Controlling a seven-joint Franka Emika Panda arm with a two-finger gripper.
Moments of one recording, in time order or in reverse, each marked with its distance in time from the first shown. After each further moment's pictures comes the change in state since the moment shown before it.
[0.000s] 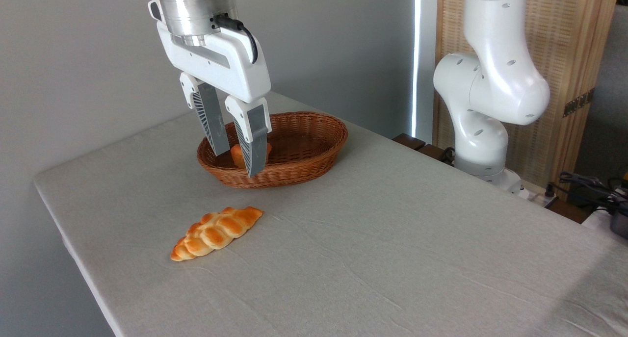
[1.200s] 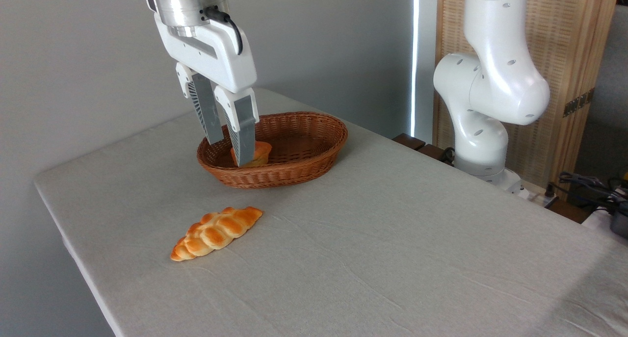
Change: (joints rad) arm -0.001 -0.008 -0.067 0.000 -0.002 0.000 0.001
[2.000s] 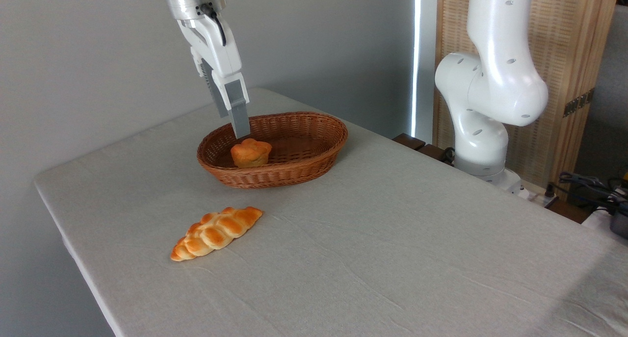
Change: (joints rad) arm -0.075 -0.074 -0.125 -0.136 -0.036 0.009 0.001
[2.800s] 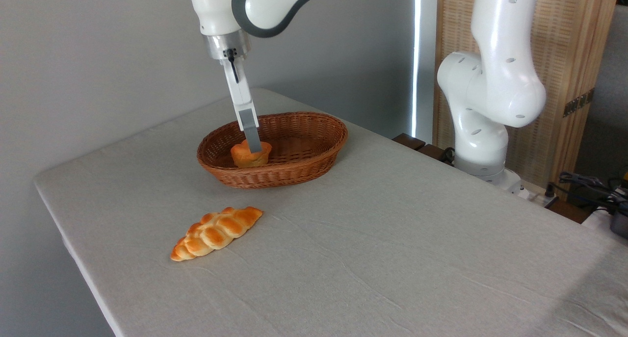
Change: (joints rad) arm -0.084 -0.068 -0.194 -0.386 -0.001 0.353 0.000
